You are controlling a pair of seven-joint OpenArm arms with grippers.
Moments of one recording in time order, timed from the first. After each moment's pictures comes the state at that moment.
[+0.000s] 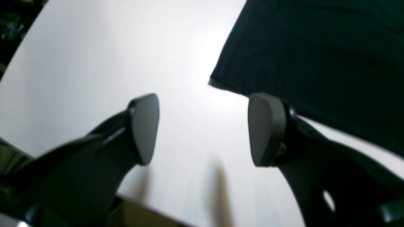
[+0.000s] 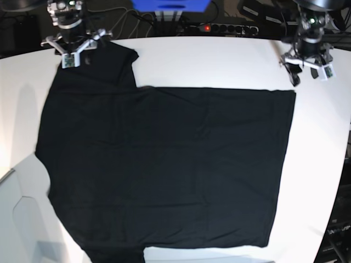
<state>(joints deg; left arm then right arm) 41.0 -15.5 -29.0 108.7 -32.3 0.3 24.5 -46.7 1.2 13.5 117.7 0.3 9.9 -29.1</state>
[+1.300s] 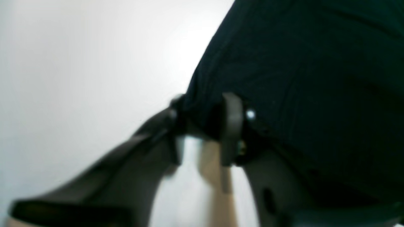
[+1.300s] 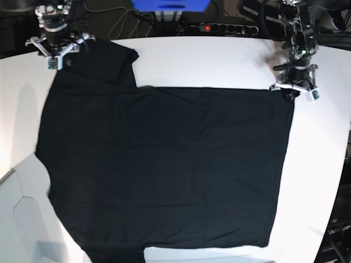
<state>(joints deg) 24.7 -16.0 -22.3 90.1 -32.1 0.5 24.7 -45.0 2.0 20.4 117.5 0.3 9.9 -32.4</state>
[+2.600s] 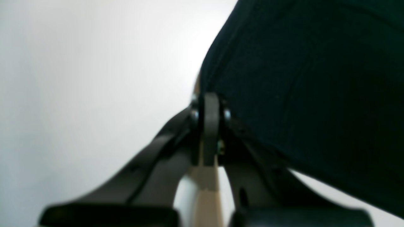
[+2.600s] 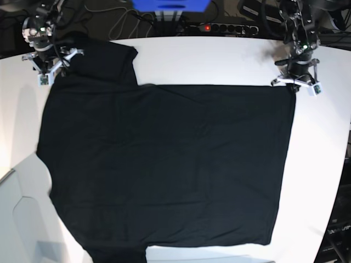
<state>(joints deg) 27.0 -15.9 -23.7 91.1 -32.0 0.4 25.0 -29.5 0.4 33.0 102.3 1.9 32.2 -37.4</state>
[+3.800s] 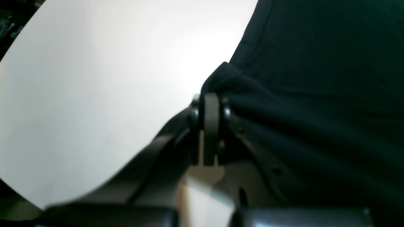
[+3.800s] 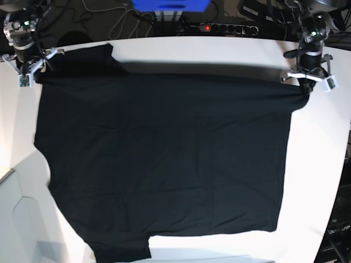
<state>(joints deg) 34.9 -14.0 -30.2 106.7 -32.0 0.4 25.9 -28.4 -1.0 45.0 115.9 0.4 38.9 -42.4</state>
